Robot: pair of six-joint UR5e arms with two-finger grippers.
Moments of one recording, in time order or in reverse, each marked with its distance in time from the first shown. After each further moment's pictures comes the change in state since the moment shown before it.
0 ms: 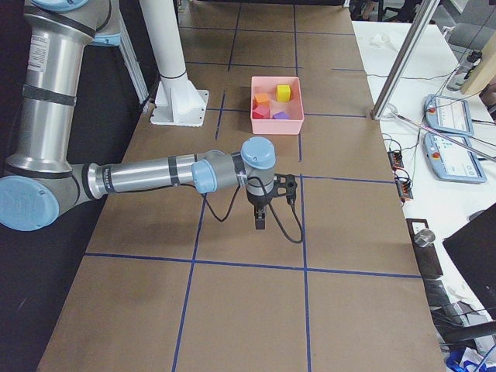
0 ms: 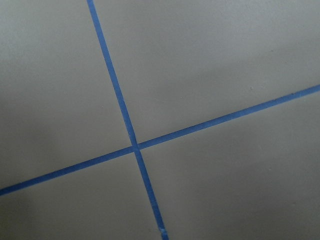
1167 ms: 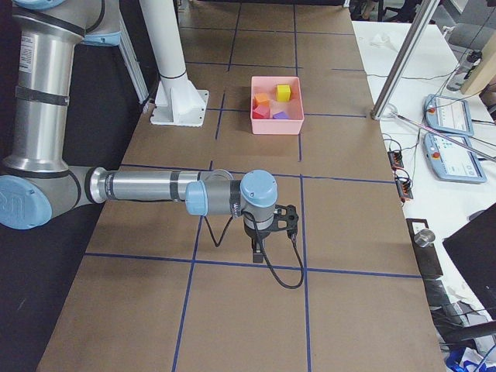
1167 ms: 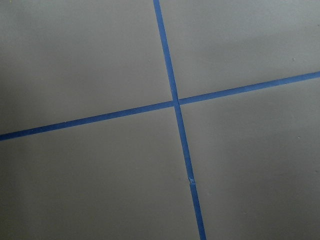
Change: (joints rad) left arm -0.092 0.022 -0.039 0.200 0.011 0.050; right arm 0.085 0.057 -0.070 -0.141 0.008 -0.191
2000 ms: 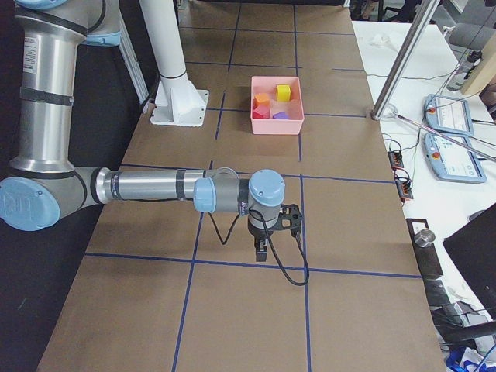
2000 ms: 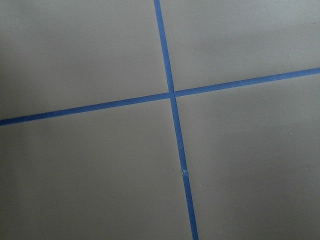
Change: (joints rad) left arm 0.004 0.077 -0.070 -0.003 -0.006 -0.069; right arm -0.001 0.026 -0.036 -0.017 0.009 -0.004
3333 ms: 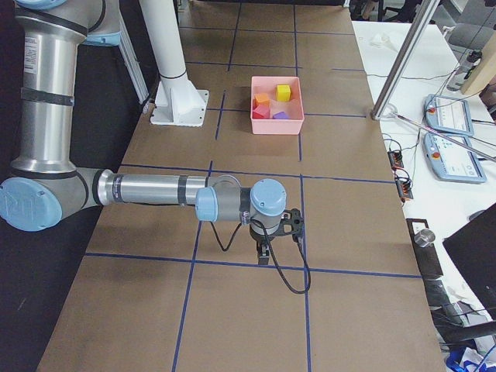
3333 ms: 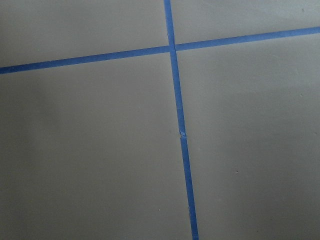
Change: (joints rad) left arm 0.041 0.059 -0.033 -0.012 -0.001 0.002; right arm 0.013 0.000 -0.031 0.063 0.054 -0.007
